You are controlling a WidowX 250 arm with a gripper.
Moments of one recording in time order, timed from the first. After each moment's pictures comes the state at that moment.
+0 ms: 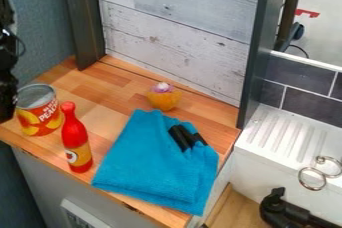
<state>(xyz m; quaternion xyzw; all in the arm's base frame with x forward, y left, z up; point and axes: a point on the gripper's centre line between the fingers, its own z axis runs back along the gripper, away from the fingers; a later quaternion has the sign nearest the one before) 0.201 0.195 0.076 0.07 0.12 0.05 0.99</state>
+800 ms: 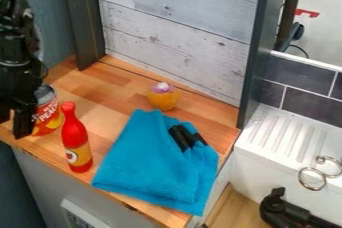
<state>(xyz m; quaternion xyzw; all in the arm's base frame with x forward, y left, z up) 0.242 0.206 0.022 0.05 0.12 -0.03 0.99</state>
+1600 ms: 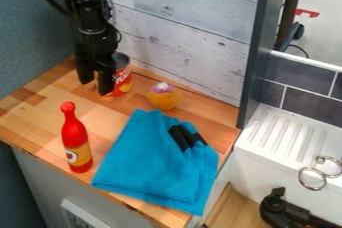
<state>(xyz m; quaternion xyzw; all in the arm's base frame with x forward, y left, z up) 0.386 0.167 0.028 0.03 0.01 -0.10 0.99</state>
